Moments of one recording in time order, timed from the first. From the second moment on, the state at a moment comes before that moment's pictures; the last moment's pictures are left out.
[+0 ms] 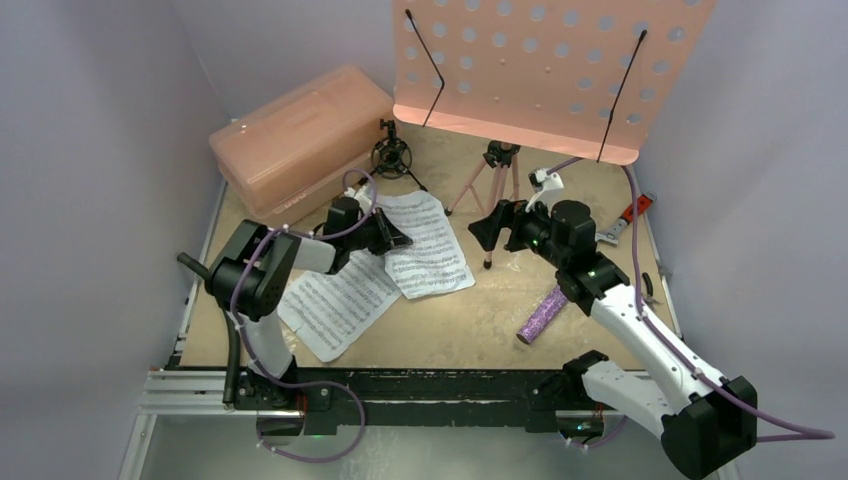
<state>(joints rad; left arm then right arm) -0.37 1.86 0.72 0.60 0.50 -0.87 0.43 0.95 0.73 -0.05 -0.21 0.42</state>
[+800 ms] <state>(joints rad) -0.37 0.97 0.92 -0.19 0.38 -0.29 0.43 0.85 0.72 -0.10 -0.27 0.44</state>
